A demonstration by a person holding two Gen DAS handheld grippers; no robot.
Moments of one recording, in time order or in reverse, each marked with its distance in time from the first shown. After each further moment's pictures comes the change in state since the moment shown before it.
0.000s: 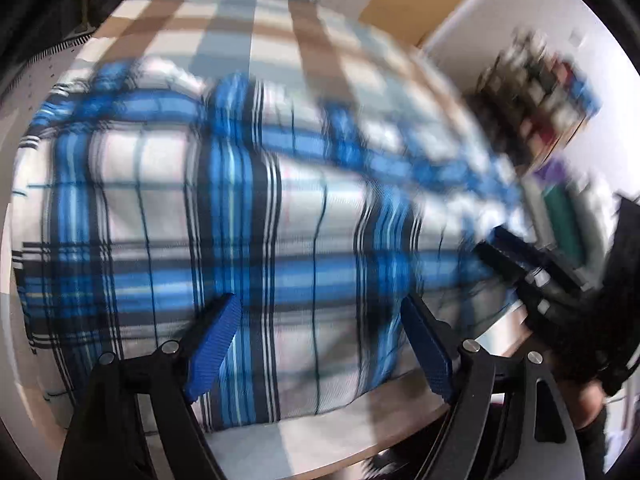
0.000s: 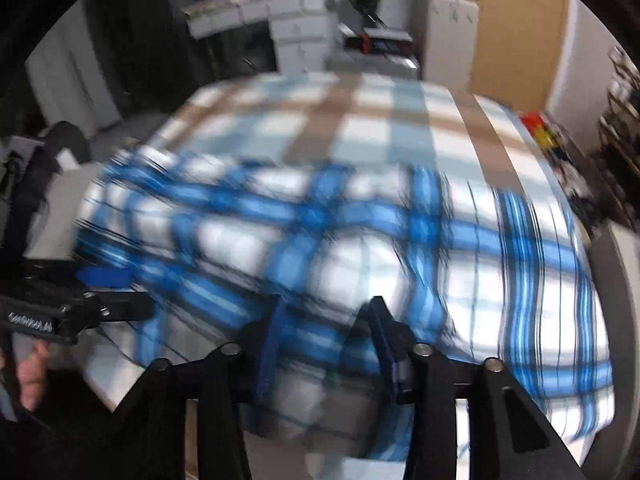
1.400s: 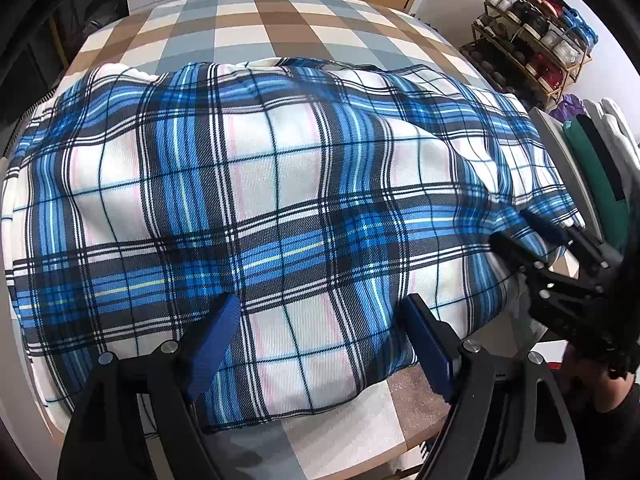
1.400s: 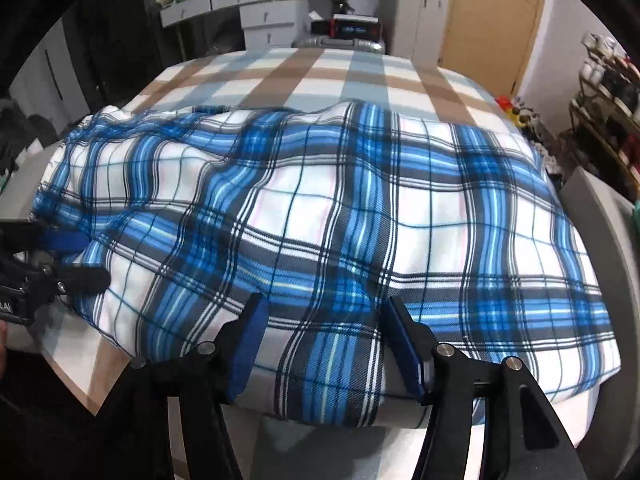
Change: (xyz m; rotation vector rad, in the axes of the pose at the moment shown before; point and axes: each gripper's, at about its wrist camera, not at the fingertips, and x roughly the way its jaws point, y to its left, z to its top) left arm 0.020 -0.031 -0.043 0.200 0.086 0.176; right arm 0.006 -0.026 -0.054 0.046 0.065 -0.169
